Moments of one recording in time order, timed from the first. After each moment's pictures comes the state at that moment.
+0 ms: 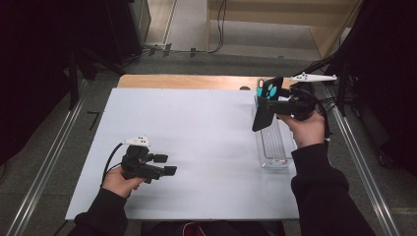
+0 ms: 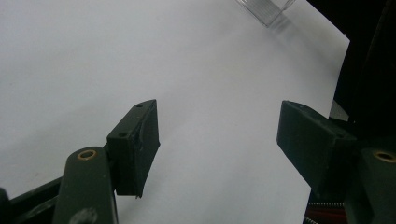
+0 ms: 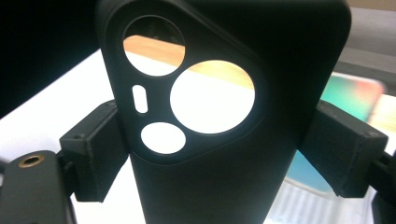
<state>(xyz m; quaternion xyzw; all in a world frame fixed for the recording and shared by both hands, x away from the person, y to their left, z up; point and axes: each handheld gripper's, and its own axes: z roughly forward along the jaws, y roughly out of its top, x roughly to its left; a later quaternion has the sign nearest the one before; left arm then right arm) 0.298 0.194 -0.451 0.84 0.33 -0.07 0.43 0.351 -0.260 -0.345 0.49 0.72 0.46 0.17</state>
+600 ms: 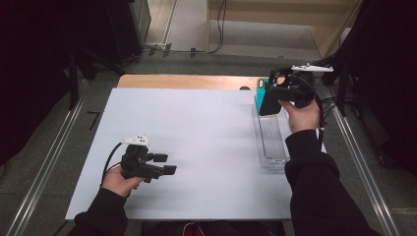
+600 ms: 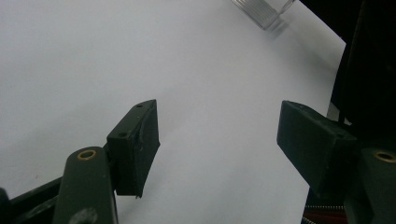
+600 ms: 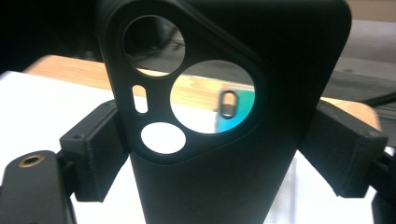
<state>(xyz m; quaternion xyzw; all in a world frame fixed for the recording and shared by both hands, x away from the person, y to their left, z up) 0.299 0.196 -0.451 0.84 0.33 -0.07 0.43 0.393 -0.272 -0.357 0.57 0.66 0.41 0.25</state>
